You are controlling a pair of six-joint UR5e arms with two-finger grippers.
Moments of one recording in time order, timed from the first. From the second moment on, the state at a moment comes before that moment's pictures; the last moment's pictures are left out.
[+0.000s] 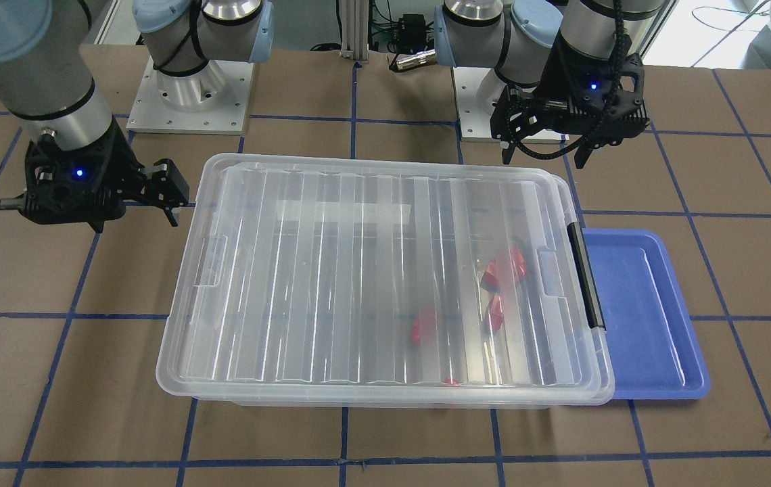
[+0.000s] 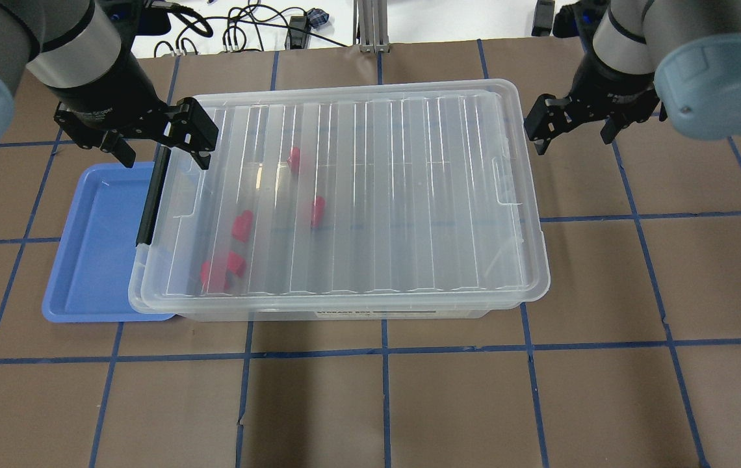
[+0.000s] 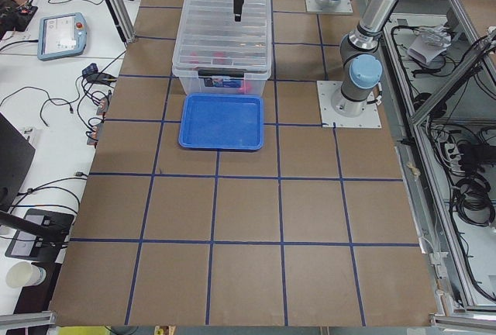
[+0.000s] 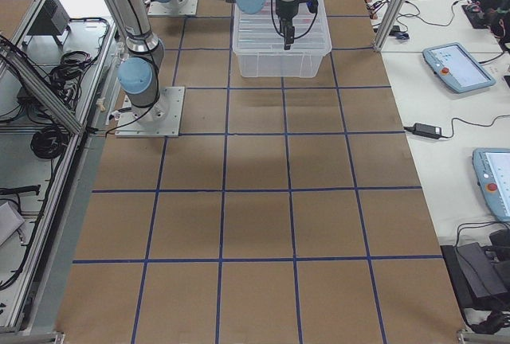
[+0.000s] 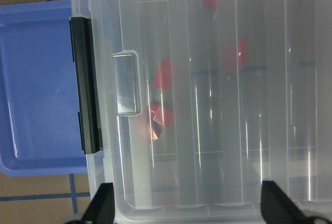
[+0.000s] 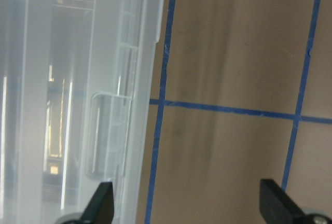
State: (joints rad) left arm -1.58 -1.52 -1.58 -1.57 1.59 0.06; right arm 1.55 -1.50 1.57 -1.67 -1.58 -0.14
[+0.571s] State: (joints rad) left arm -1.58 -1.53 -1.57 -1.56 1.56 0.06; right arm 1.59 -1.50 1.41 -1.44 -1.58 -0.03
